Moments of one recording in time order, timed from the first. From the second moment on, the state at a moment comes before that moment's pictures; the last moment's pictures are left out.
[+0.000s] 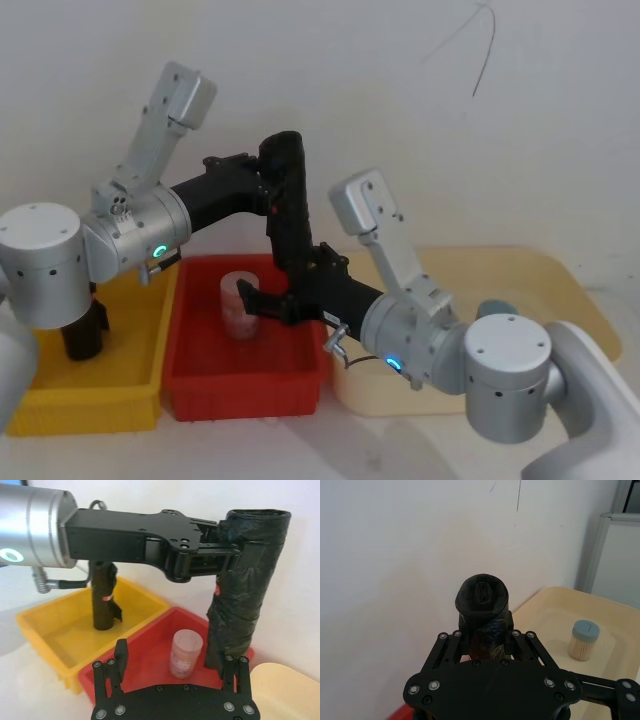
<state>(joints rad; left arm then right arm) -0.87 0.16 0.46 -1.12 -0.37 0.21 -0.52 0.51 0.13 -0.40 -1.48 0.10 0.37 0.42</state>
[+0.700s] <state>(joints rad) -0.87 0.16 0.46 -1.12 -0.37 0.21 -0.52 0.54 0.06 -0.41 -1.40 -0.05 0.34 0.16</state>
